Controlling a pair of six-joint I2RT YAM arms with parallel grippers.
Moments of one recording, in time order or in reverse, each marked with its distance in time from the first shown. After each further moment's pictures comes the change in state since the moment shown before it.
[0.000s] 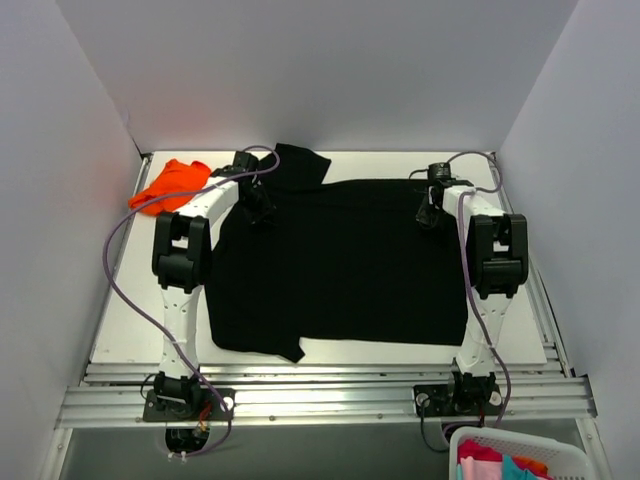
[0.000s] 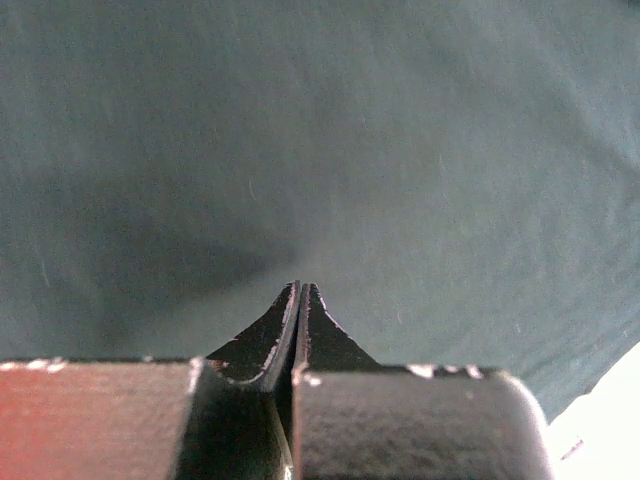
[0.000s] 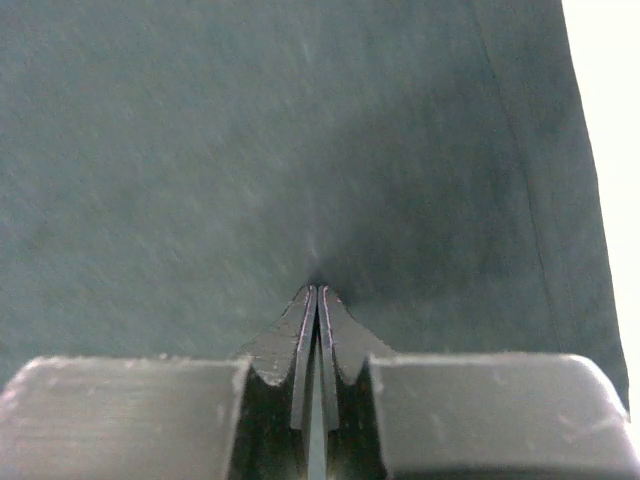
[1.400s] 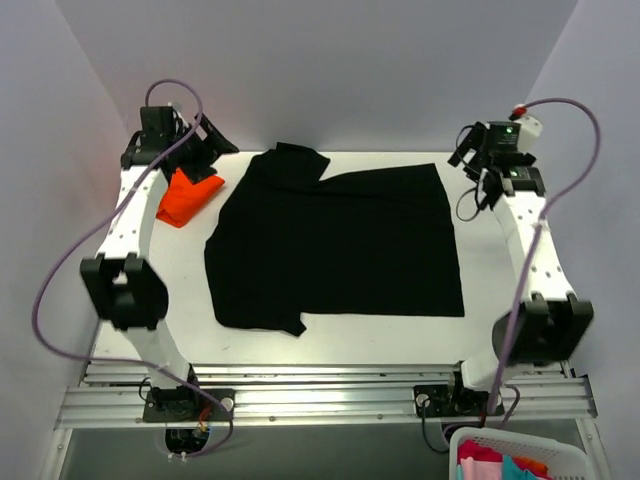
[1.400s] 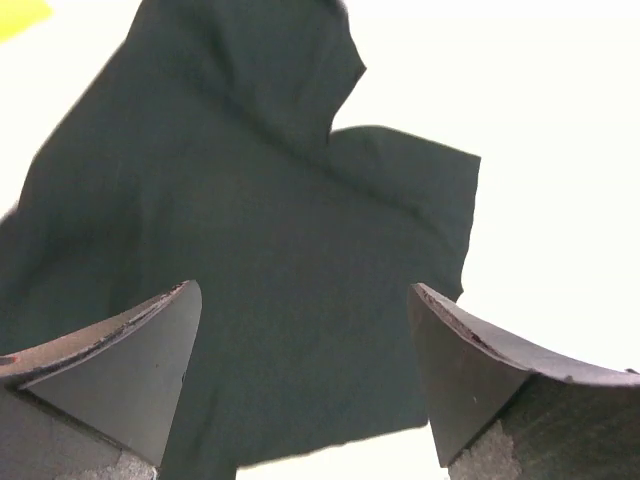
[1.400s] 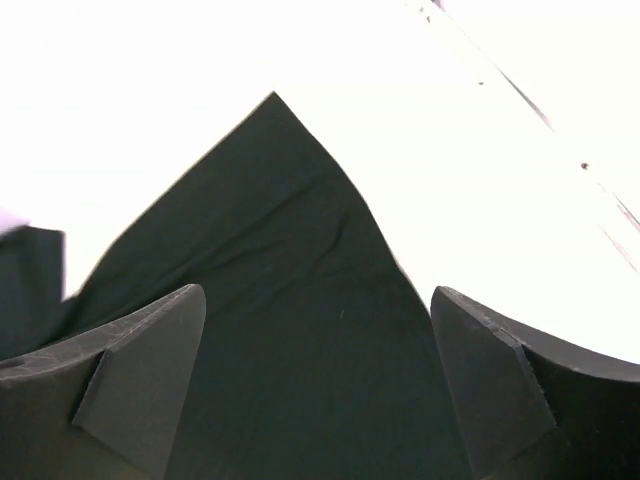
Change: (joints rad) left arm 0.239 -0.354 0.081 0.076 0.137 -0.038; right arm -0.053 -0.507 0.091 -0.056 0.168 0.018
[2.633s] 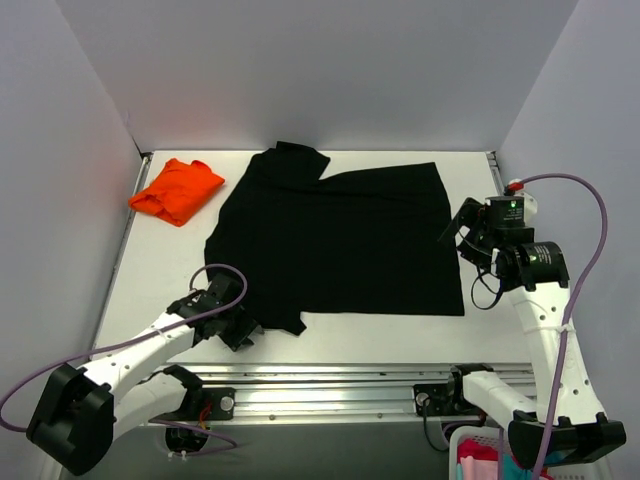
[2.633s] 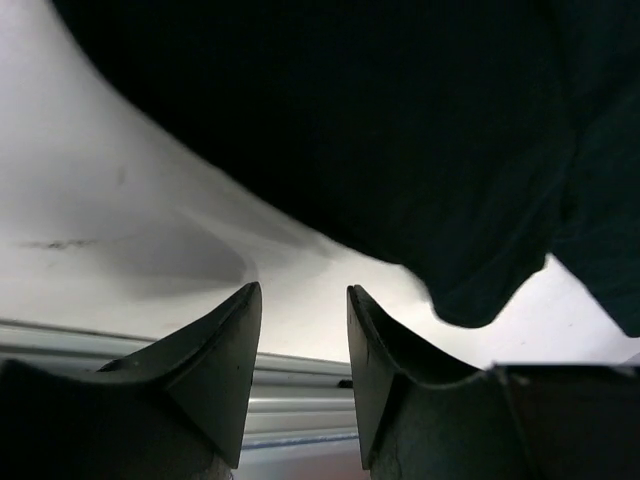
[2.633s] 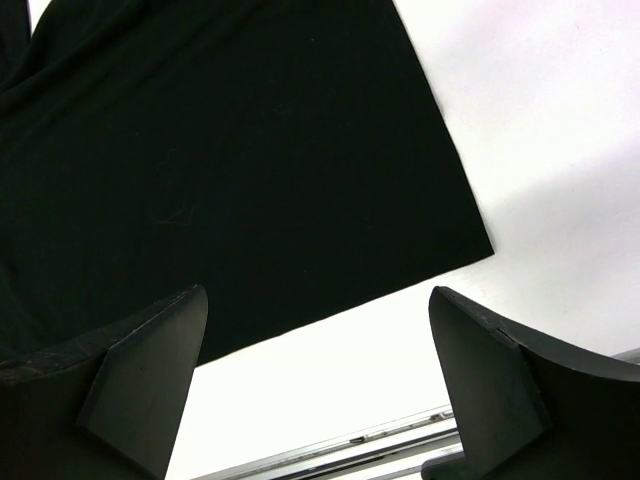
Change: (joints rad) left arm -0.529 -0.911 -1.493 0.013 -0.311 -0.582; right arm 0.105 -0.583 -0.382 -0.411 -0.146 0.124
